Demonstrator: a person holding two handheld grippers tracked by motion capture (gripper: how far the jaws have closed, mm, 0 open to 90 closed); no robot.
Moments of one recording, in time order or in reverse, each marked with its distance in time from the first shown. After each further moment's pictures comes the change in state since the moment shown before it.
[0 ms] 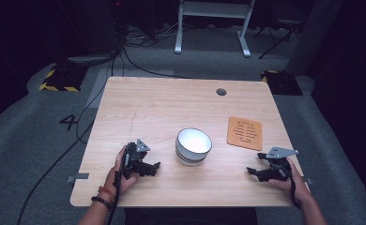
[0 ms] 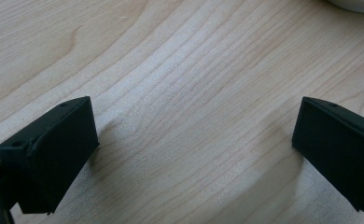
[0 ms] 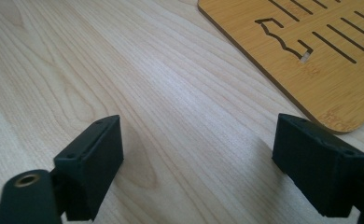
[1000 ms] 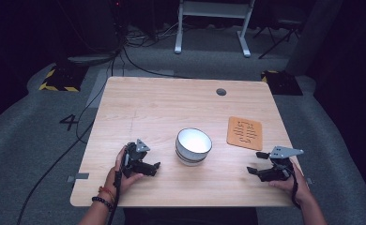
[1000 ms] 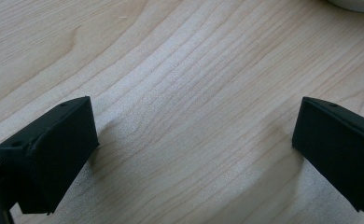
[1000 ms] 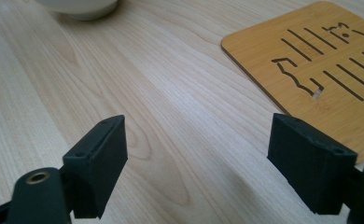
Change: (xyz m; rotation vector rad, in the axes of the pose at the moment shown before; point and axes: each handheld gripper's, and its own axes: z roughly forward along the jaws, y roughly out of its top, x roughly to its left) left arm 0.000 0.000 0.000 0.002 -0.002 0.004; right arm 0.009 0.013 -0.016 -0.073 0.069 -0.011
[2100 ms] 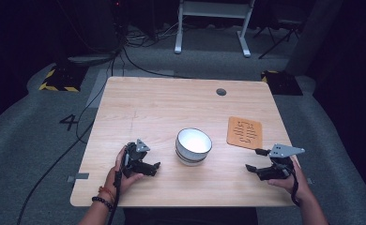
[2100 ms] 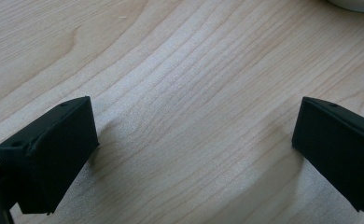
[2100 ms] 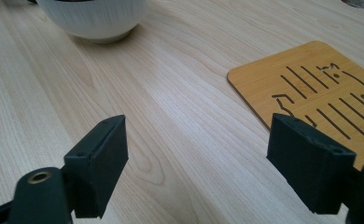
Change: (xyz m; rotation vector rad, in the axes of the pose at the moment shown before) left arm 0.000 0.000 0.000 -0.002 -0.001 -0.002; right arm 0.012 0.022 -0.009 -0.032 -0.018 -0.053
